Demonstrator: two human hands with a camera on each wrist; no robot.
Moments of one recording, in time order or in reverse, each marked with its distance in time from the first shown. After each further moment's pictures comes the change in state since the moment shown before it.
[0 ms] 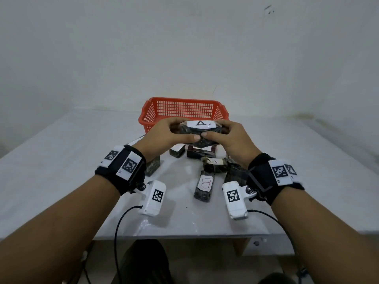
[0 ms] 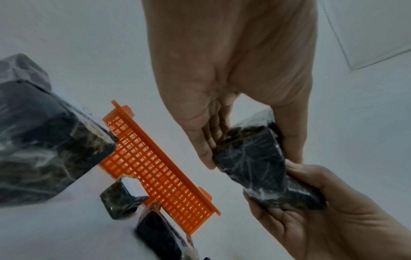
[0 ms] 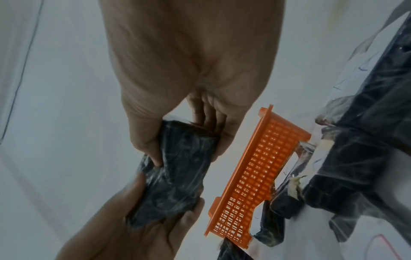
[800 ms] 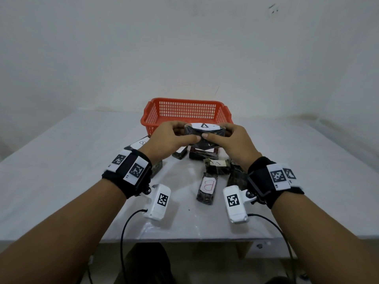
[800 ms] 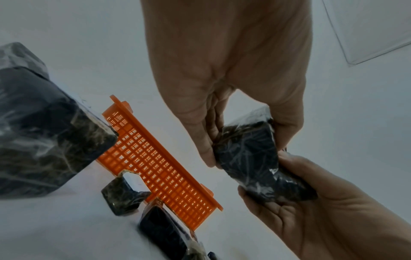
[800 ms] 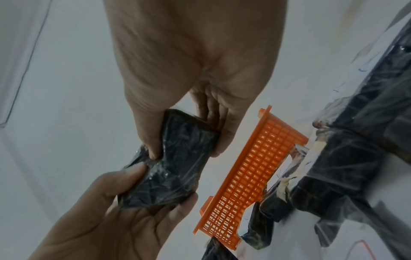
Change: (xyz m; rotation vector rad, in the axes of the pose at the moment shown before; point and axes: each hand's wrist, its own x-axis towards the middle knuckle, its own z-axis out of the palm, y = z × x) left_hand 0.003 -0.007 0.006 0.049 0.092 0.034; right_hand 0.003 0.009 0.006 -0.055 0.062 -0.001
